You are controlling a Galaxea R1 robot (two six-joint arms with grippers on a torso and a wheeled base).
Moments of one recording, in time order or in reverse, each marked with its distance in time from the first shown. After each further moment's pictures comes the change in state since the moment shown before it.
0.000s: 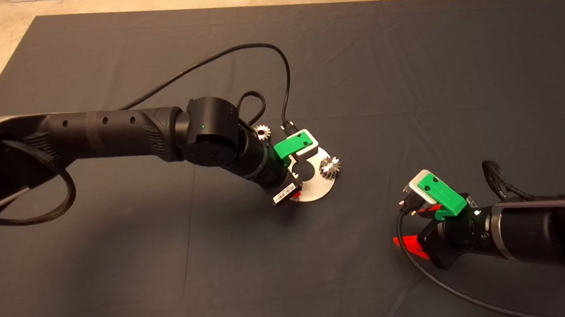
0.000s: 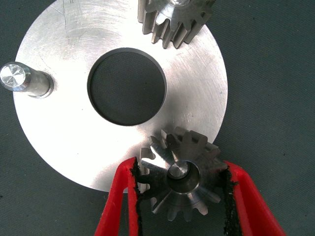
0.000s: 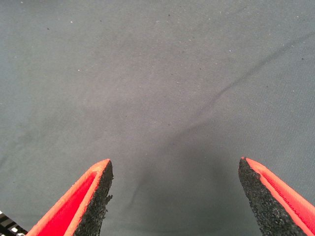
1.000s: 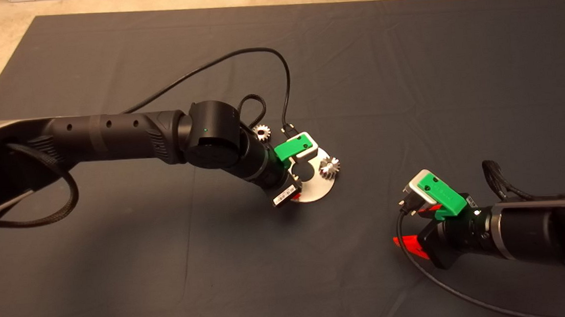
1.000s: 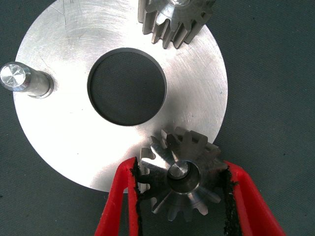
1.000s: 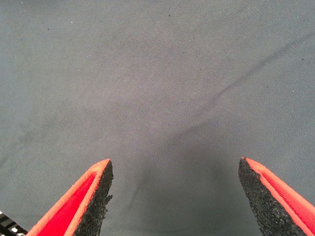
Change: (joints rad) left arm 0.000 0.000 -0.001 0.000 -0.002 0.002; right arm 0.000 0.000 0.000 0.000 0.000 0.000
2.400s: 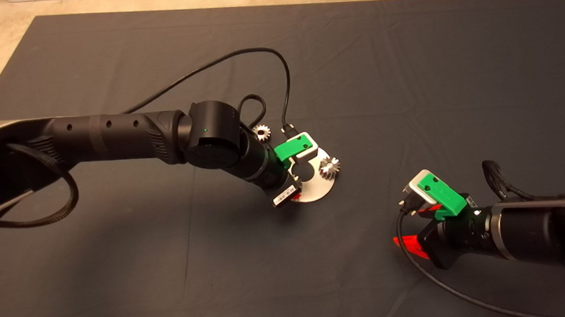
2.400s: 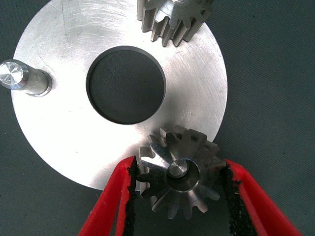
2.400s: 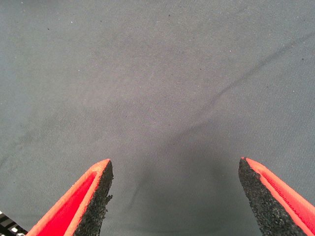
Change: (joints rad) left arm 0.001 0.000 0.000 0.000 0.002 0.000; right arm 0.000 0.000 0.000 0.000 0.000 0.000
